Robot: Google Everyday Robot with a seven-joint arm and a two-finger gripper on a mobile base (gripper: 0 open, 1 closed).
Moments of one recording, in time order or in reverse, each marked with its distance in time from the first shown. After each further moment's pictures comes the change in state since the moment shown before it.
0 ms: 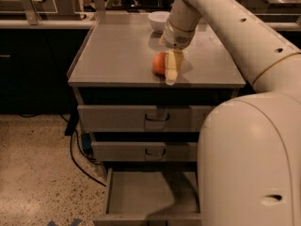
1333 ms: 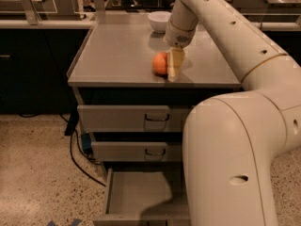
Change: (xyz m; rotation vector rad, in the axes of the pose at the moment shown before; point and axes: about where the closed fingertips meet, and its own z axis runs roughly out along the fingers) arm 0.022 -0.031 0.012 0.041 0.053 0.028
